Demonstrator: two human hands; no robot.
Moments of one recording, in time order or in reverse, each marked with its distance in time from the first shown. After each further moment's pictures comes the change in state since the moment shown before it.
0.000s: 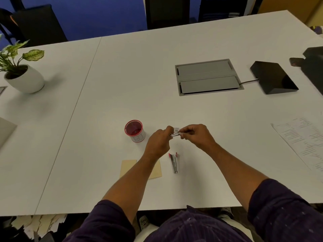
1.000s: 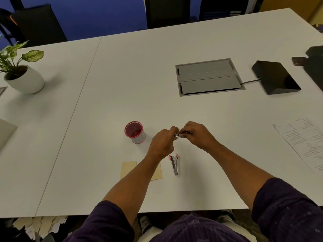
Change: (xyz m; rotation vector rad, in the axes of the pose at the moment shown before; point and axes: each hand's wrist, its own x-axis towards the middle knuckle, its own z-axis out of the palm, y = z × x) left_hand 0.010 0.010 0.003 -0.023 -0.027 0.034; right_hand 0.015 -0.002 -0.008 -0.474 -0.077 -0.325
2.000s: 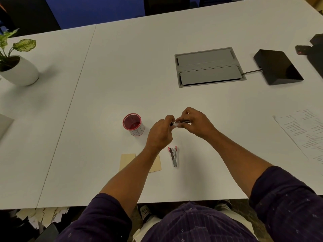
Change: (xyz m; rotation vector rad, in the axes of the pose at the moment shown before) left_hand 0.001 0.002 -0.008 -0.139 0.104 -0.034; right_hand 0.010 0.000 -0.005 0.034 0.038 -0.051
